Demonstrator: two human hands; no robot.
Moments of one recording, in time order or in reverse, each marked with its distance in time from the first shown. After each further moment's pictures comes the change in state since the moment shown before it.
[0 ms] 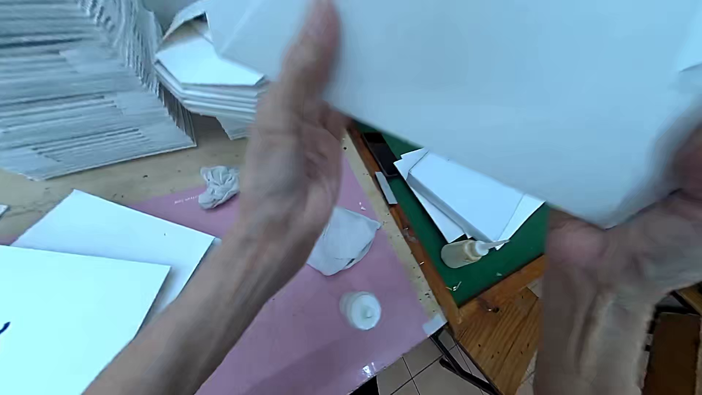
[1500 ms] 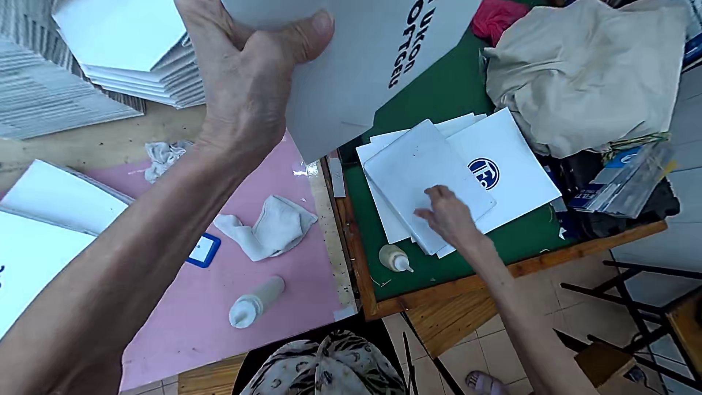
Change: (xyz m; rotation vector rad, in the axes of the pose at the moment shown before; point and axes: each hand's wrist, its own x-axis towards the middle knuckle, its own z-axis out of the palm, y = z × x) left_hand 0.168 -0.062 0.133 0.555 0.400 0.004; right_hand 0.071 0.154 -0.212 -1.222 -1.044 0.602
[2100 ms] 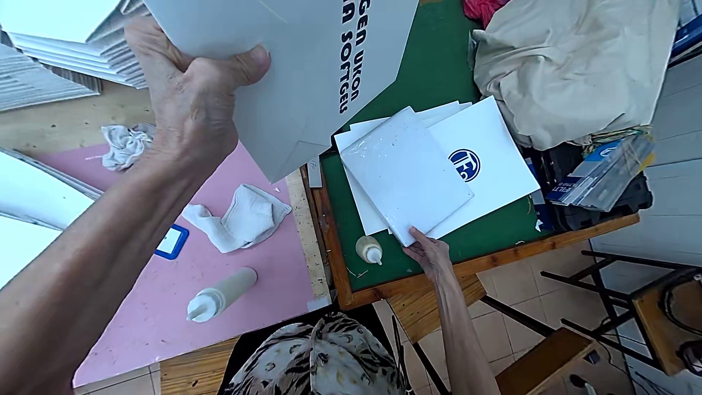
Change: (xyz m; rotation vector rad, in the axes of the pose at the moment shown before) left_hand -0.013 -0.041 -0.007 0.099 0.060 -0.128; right_hand -0.060 0.040 0.070 1.371 0.237 1.110
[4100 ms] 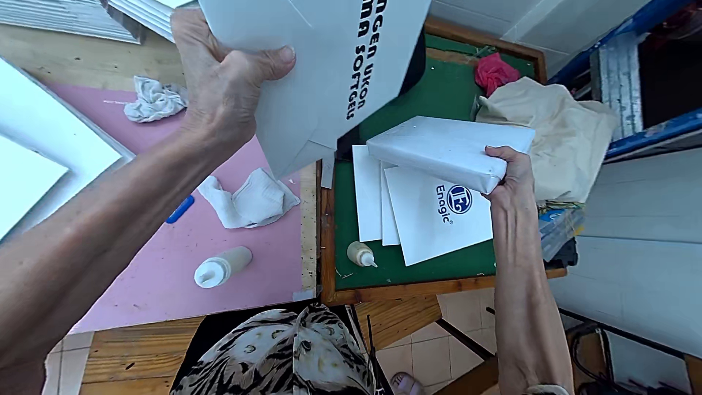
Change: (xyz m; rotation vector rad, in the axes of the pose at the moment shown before) left_hand -0.008 0.022 -0.046 -0.109 0.158 -0.008; right_hand -0.061 -0.234 0.062 0.075 -0.068 -0.513
